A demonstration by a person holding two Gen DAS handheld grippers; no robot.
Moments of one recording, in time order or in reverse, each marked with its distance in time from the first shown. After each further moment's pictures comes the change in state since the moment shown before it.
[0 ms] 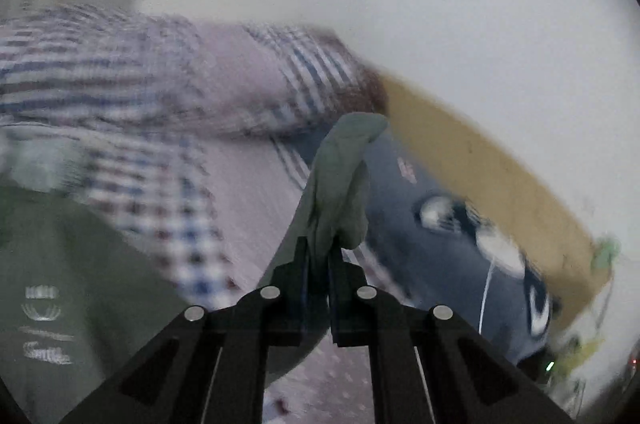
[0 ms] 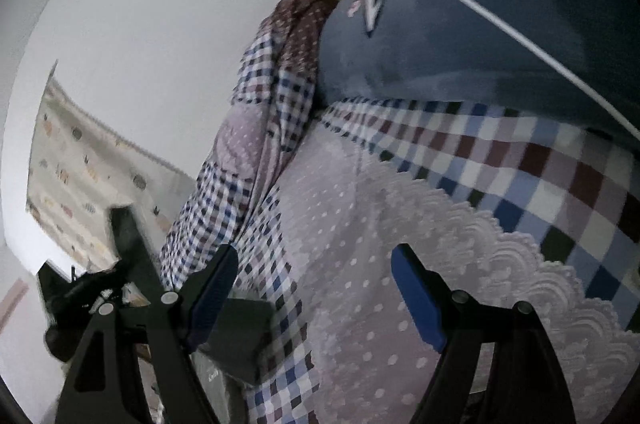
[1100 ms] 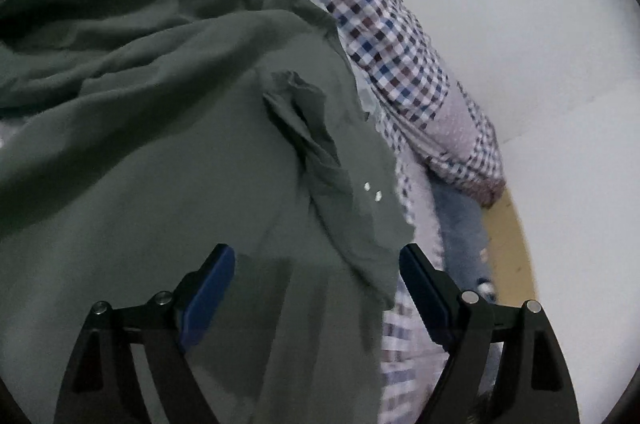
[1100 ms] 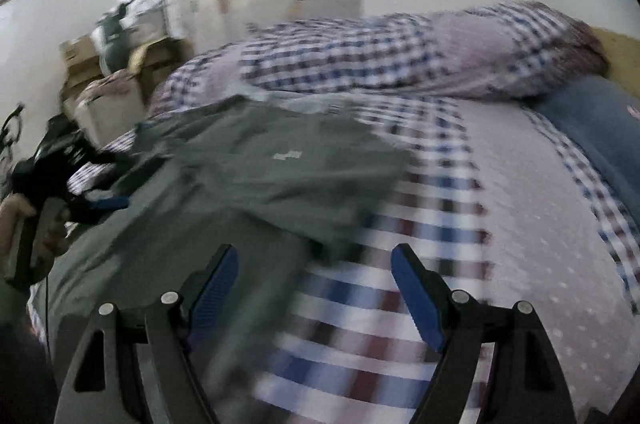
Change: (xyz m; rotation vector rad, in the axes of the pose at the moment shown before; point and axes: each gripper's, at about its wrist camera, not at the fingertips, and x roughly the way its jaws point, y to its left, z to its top) left arm -0.196 0.311 -0.119 -0.684 0.082 0.134; right arm 0.069 0.214 -0.237 -0.993 0.357 0.131
